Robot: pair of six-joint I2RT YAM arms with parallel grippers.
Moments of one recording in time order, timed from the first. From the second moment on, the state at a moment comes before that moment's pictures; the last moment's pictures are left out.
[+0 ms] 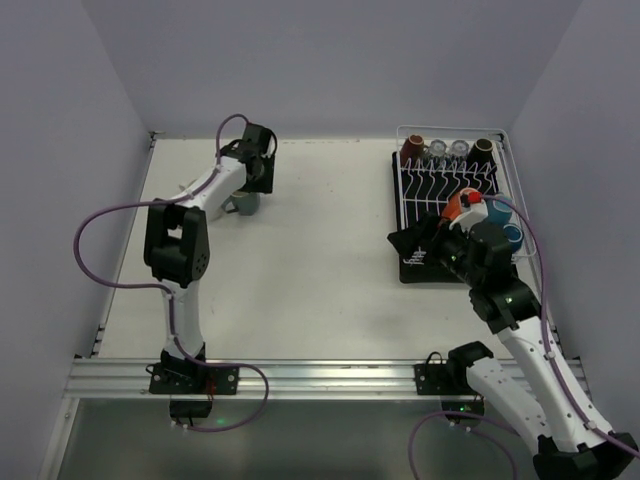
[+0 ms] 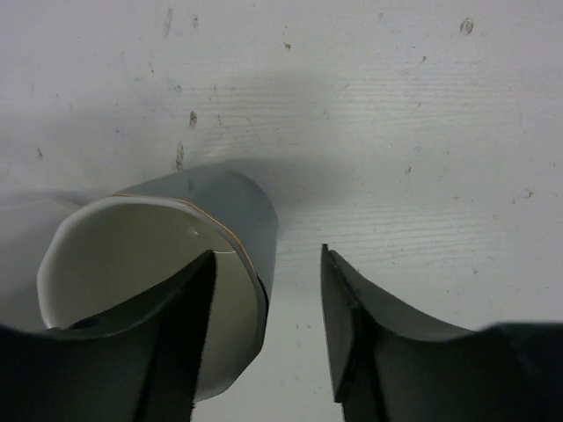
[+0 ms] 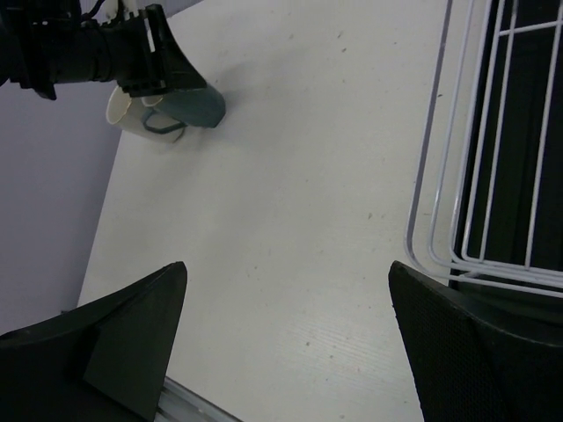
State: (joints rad) left arm -0.29 2.07 1.73 -0.66 -0.20 -0.19; right arm 0.33 0.69 0.75 -0.40 -0.17 0.63
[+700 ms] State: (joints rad) left arm -0.43 1.33 1.44 -0.45 0.03 -0.25; right arm 0.23 1.03 1.08 -0.60 0.38 0.47
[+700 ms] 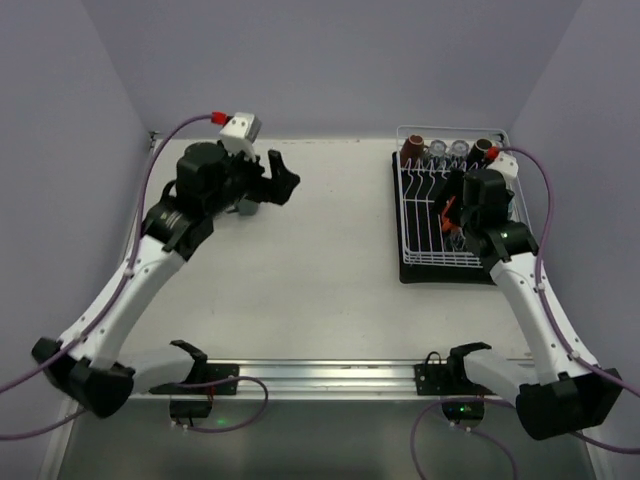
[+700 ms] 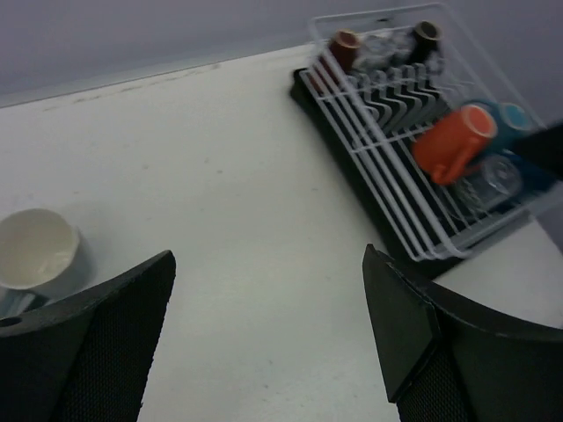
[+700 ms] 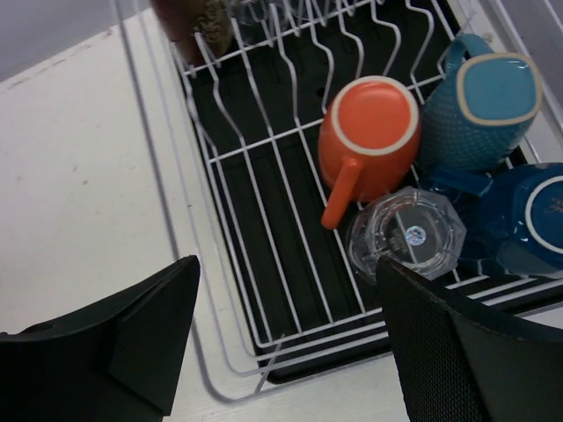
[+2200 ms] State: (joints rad) left arm -0.52 0.72 0.72 -0.22 0.37 -0.25; right arm -0.05 1.63 1.26 -0.48 0.25 0.38
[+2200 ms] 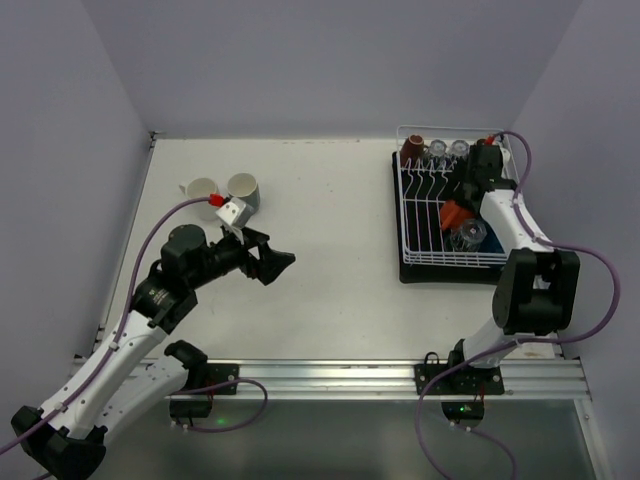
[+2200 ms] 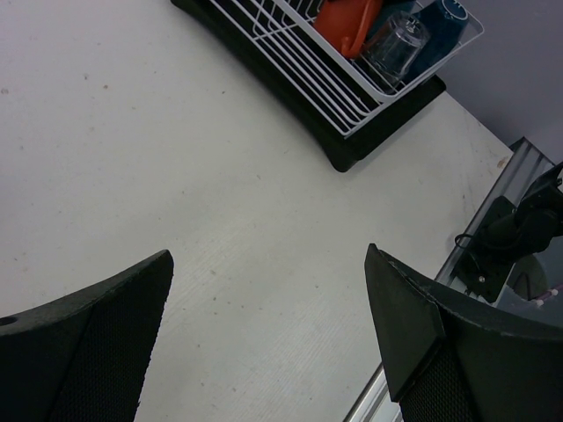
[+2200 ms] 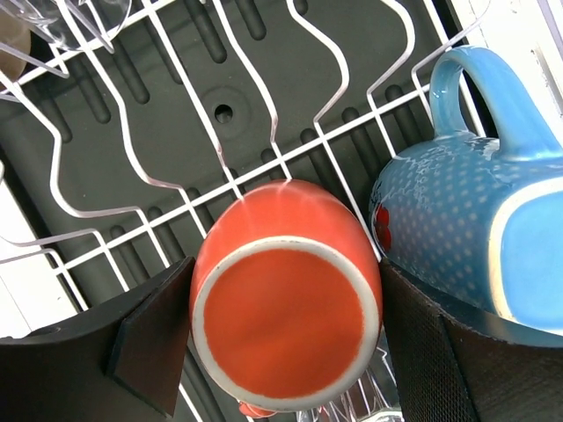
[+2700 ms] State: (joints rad) left arm -0.52 0.80 0.73 -0.16 0.39 -0.34; right arm -0.01 1.25 1.19 -0.37 0.13 0.41
